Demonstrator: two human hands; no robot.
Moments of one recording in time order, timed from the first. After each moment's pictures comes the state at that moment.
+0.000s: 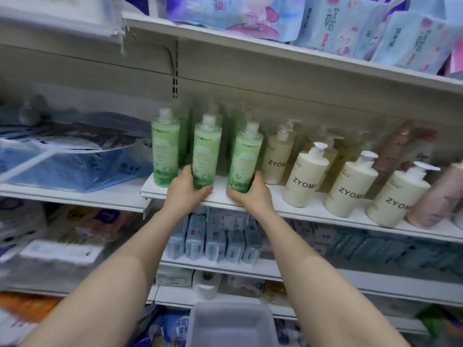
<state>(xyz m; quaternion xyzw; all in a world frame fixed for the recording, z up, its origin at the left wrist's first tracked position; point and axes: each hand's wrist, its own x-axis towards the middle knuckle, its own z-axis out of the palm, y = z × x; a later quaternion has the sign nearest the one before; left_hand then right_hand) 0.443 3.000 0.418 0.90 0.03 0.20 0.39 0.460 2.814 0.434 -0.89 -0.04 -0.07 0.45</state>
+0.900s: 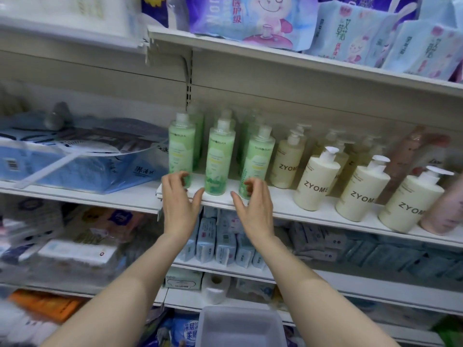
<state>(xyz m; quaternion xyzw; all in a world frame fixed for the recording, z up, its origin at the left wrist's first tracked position) 0.401 3.012 0.400 0.82 0.06 0.42 0.39 0.425 2.842 0.409 -0.87 -0.15 -0.31 0.35</state>
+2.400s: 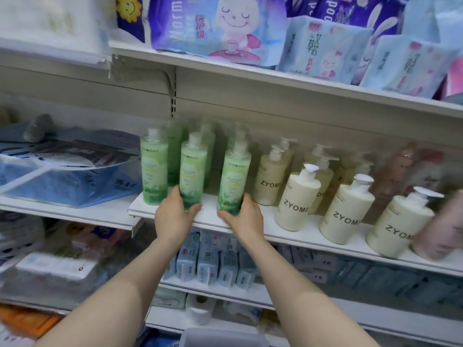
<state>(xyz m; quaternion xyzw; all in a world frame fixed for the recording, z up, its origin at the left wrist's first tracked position) 0.443 2.975 0.407 0.89 0.15 0.29 0.31 0.476 2.806 0.418 -0.92 -0.07 -0.11 0.36</state>
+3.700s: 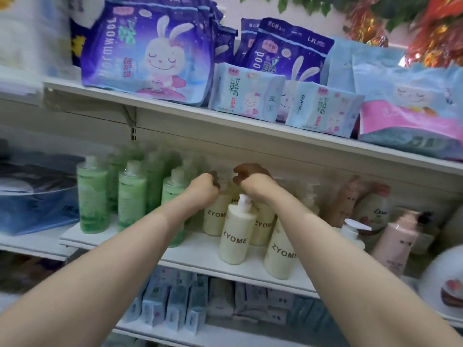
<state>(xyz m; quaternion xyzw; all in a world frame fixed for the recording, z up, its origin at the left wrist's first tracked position) 0.492 2.810 0.570 0.90 0.06 0.13 0.40 0.539 2.675 0.604 -0.95 -0.14 -0.06 0.26</state>
